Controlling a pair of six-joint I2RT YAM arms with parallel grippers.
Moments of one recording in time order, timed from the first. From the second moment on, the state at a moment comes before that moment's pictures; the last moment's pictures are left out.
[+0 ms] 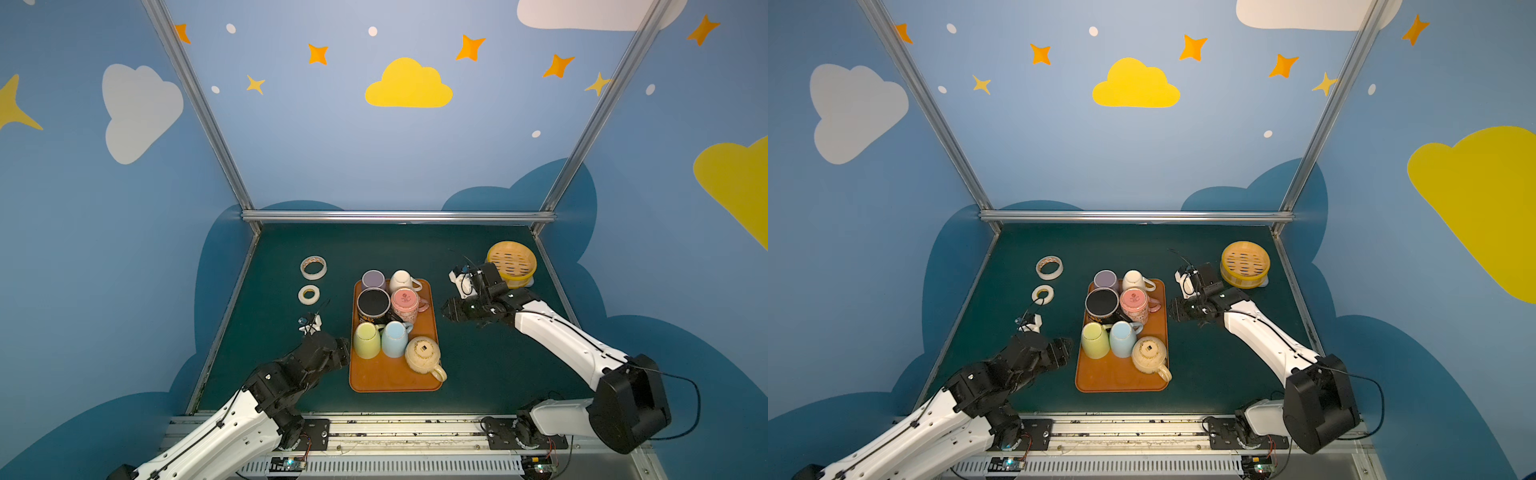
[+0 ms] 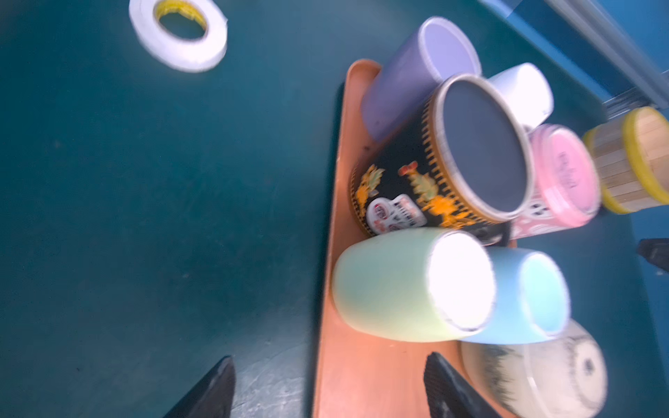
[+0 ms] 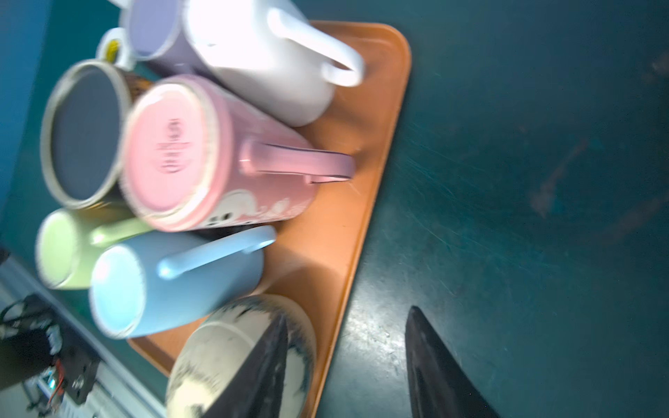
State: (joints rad) left arm -0.76 0.62 0.54 -0.74 -0.30 -0.92; right arm 0.51 1.33 0.96 -0.59 -0.26 0.23
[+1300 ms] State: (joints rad) left arm -0.68 0.83 0.77 -0.73 -0.17 -0.72; right arm 0.54 1.96 1.54 -0.77 -0.18 0.00
